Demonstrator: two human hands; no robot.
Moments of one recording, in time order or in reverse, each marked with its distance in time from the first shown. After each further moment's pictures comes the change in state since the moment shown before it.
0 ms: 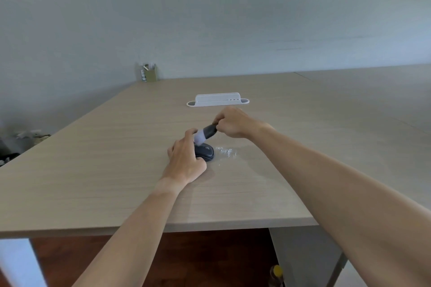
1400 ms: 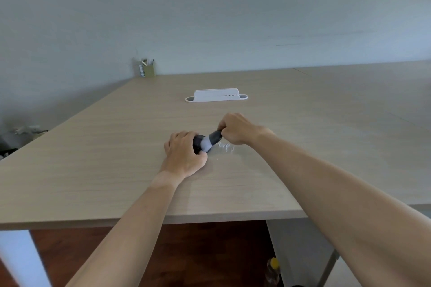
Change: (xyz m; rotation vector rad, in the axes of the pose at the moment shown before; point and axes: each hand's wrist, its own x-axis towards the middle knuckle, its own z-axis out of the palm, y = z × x) left_hand 0.000 0.000 0.002 0.156 0.005 0.009; right_hand -0.012 0.021 0.014 -0.089 -0.051 0.029
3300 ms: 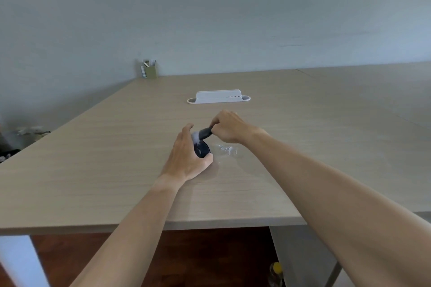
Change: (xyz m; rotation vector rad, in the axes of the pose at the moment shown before) left_hand -0.001 0.001 -0.003 -0.274 -0.017 -0.045; right_hand 0.008 -0.026 0.003 0.061 0.054 -0.018
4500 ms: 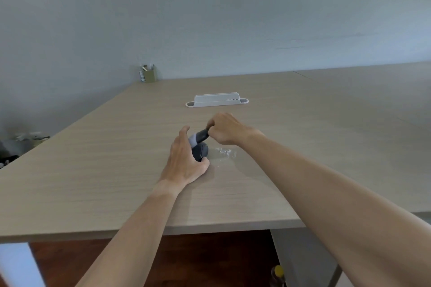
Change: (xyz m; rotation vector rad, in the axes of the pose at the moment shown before) left_hand 0.001 -0.003 0.001 0.003 0.033 0.009; right_hand 0.001 -0.007 -0.002 -0.040 0.000 -0.017
